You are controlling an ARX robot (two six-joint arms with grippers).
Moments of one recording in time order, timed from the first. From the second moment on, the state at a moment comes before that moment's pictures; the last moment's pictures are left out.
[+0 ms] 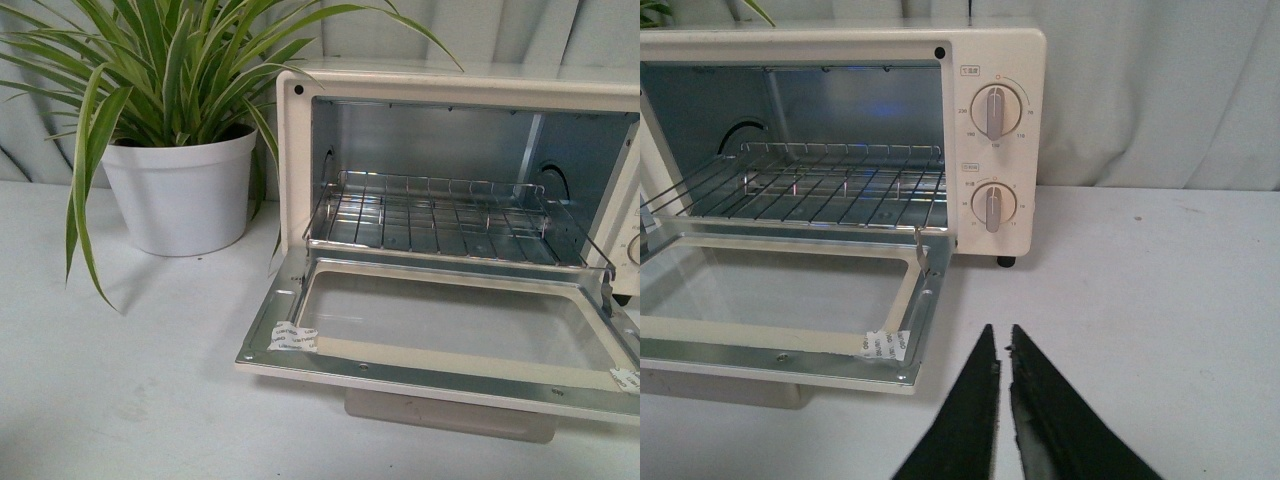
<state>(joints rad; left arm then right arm) -0.26 0.18 0.01 0.18 -0.25 0.00 0.00 0.00 0.01 0.00 0.00 0.01</state>
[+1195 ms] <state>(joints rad) 0.00 0.00 0.01 0.00 0.00 0.00 0.00 0.00 0.01 0.00 0.00 0.00</state>
